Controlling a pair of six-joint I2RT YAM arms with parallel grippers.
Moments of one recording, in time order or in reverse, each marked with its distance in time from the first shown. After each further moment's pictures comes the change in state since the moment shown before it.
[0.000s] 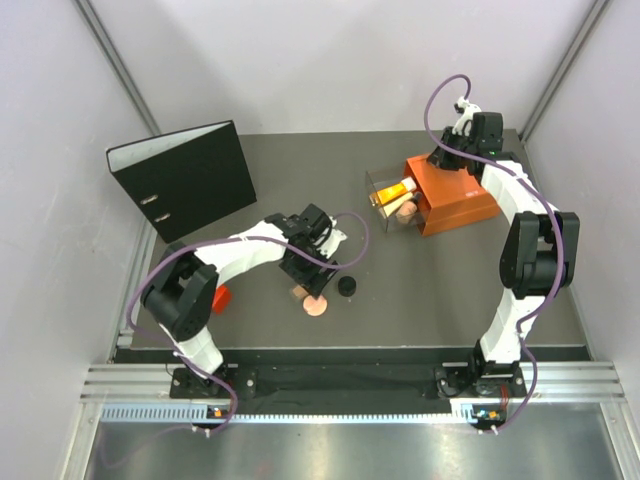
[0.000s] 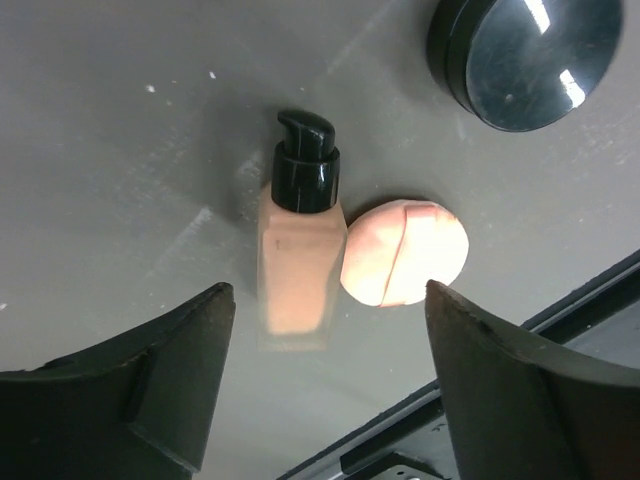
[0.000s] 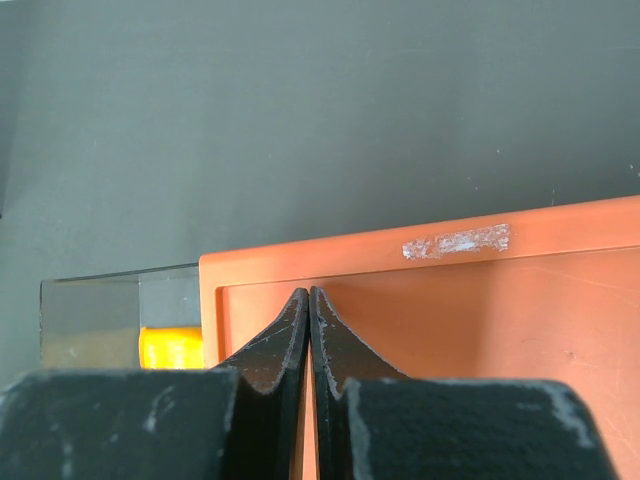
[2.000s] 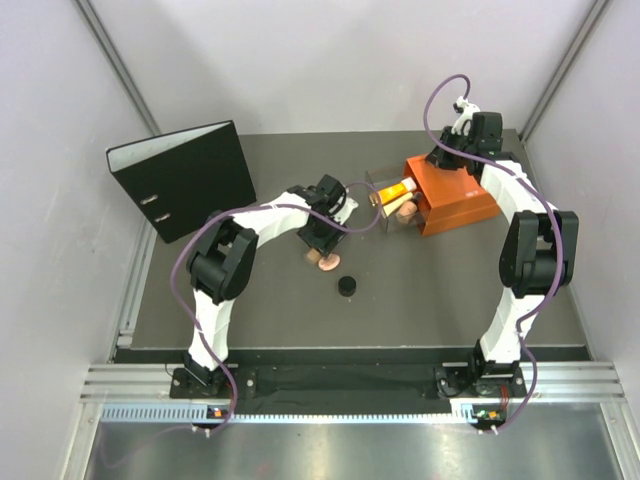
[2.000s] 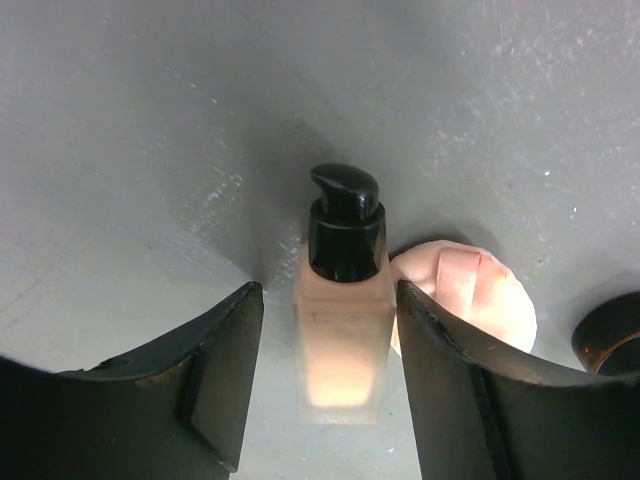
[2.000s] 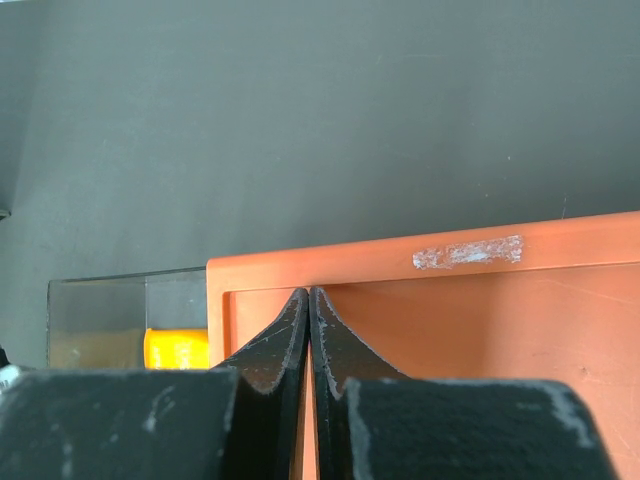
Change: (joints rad) left arm 0.082 0.375 0.388 0.043 -0.121 0.069; right arm 0.000 0.009 0.003 0.013 -0.021 0.001
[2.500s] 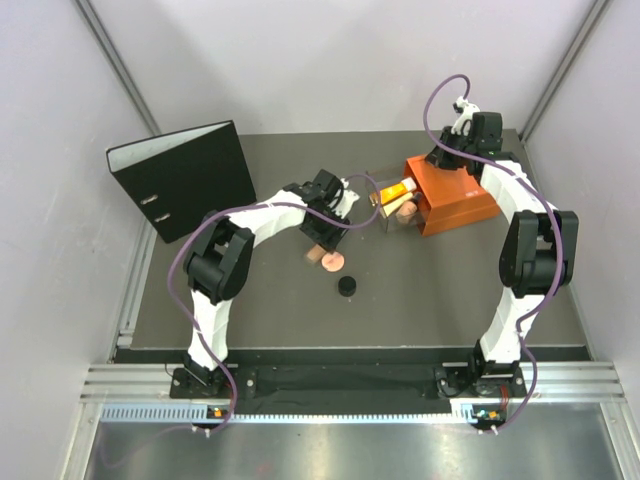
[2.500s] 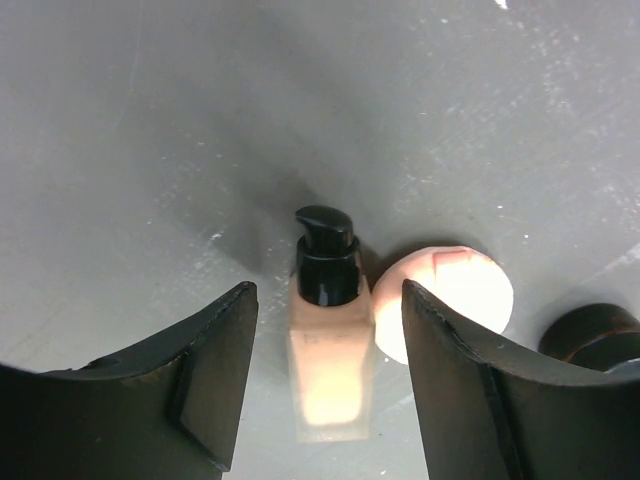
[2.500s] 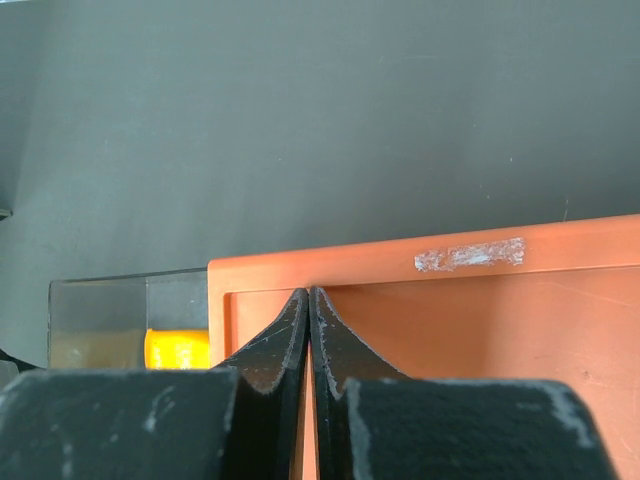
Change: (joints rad) left arm 0.019 -0.015 0.000 0.072 0.089 0.000; right arm 0.000 0.002 0.000 0.003 -0.003 0.000
